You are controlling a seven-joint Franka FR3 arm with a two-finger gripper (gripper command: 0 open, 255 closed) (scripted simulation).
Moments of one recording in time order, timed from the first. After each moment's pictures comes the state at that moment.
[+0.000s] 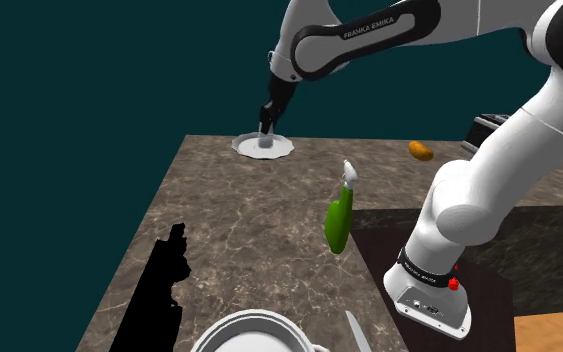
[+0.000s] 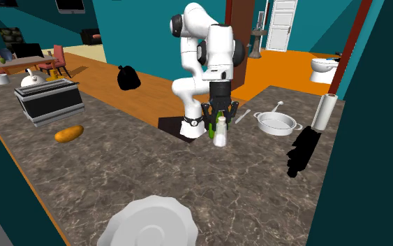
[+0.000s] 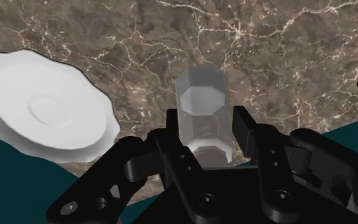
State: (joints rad) arm 0.14 -0.34 -0.04 -2.30 -0.07 2.26 -0.06
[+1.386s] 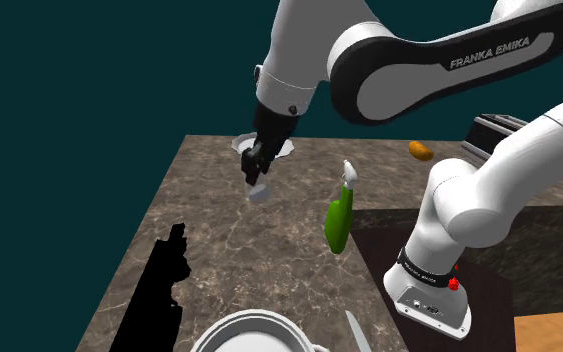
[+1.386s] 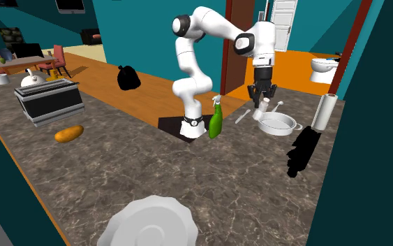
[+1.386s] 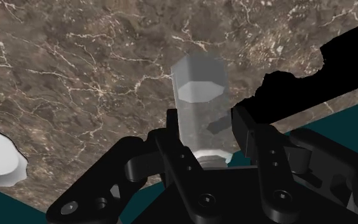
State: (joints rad) arm 0.32 -0.55 0.37 -2.43 0.00 2.14 0.46
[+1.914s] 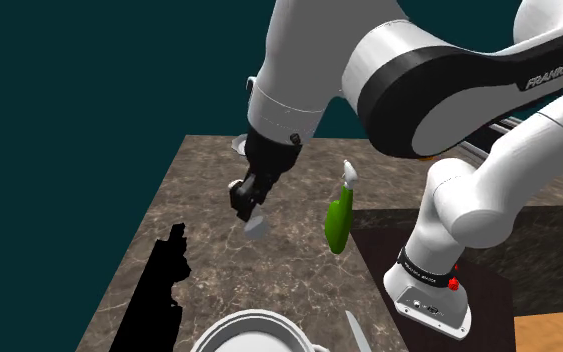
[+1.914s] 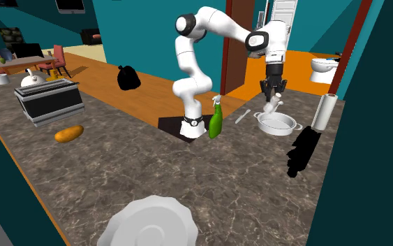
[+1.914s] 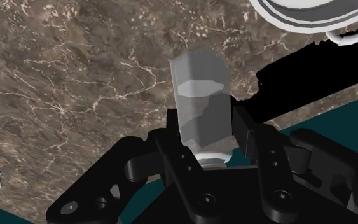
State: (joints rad) arm 0.36 -0.51 0.54 -2.35 0.02 2.09 0.67
